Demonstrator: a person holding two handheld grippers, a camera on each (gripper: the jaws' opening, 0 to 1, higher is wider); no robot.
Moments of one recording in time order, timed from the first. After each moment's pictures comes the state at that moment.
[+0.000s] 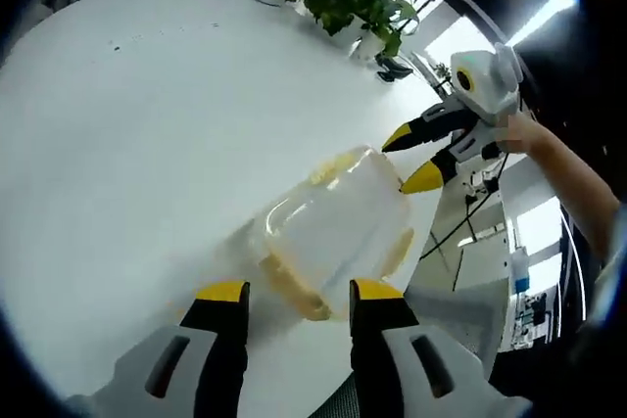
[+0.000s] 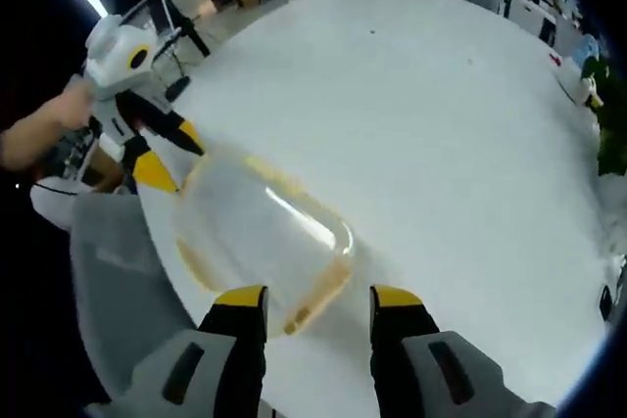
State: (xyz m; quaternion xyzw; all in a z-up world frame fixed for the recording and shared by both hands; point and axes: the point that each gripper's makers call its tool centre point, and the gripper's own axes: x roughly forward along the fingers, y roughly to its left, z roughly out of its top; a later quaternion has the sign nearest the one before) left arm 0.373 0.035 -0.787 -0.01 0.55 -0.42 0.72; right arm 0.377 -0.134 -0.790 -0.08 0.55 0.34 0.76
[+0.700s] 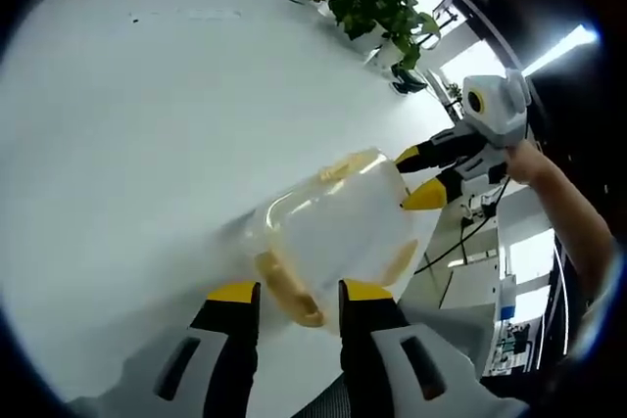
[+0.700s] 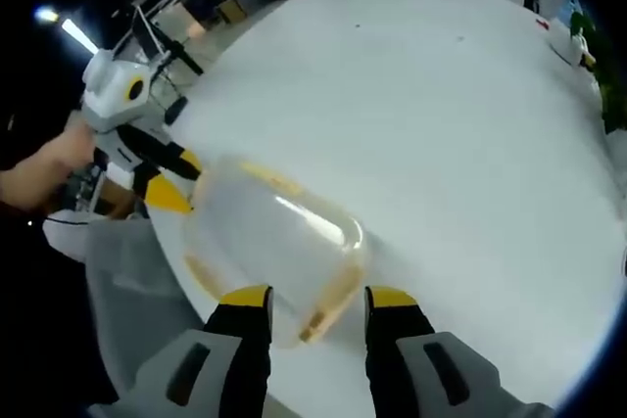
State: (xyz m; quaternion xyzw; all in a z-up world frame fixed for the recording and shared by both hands) left arm 0.369 0.028 -0.796 -0.06 0.57 -0.39 0.72; right arm 0.371 -0.124 -0.796 -0.01 0.56 0.34 0.76
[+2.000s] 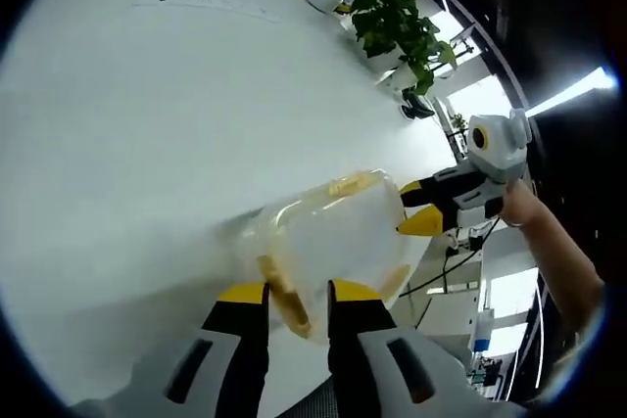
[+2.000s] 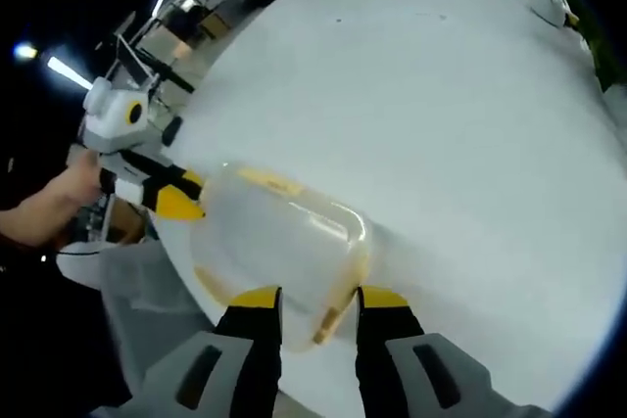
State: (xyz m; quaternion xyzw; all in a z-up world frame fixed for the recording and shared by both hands) left arm 0.376 0.028 -0.793 -0.13 0.58 -0.36 0.72; right arm 0.366 -0.118 -0.799 0.05 0.58 0.31 0.75
